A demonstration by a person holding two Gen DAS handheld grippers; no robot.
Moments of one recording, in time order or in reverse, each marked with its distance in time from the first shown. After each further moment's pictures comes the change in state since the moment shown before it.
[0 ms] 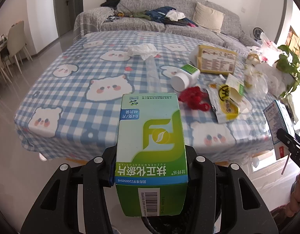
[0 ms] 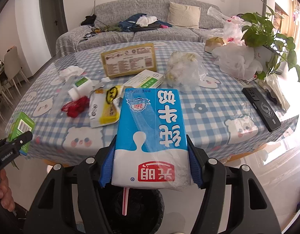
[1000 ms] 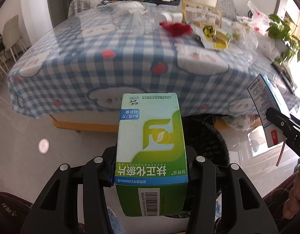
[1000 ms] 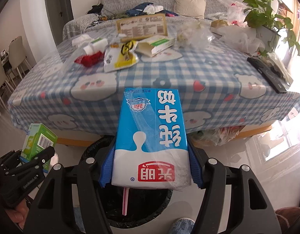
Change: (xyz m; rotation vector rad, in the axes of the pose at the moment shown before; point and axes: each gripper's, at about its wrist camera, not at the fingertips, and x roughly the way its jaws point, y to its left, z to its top) left arm 0.017 -0.024 -0.123 0.037 0.106 -0.013; right arm 0.002 0.023 -0.097 -0.027 0.061 0.023
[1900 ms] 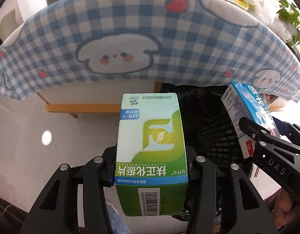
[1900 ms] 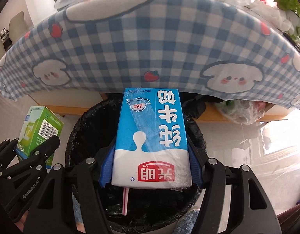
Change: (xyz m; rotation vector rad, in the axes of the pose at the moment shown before) left arm 0.076 0.022 -0.039 0.005 0.095 0.031; right arm 0.107 0.052 -0.055 -0.076 0.191 0.029
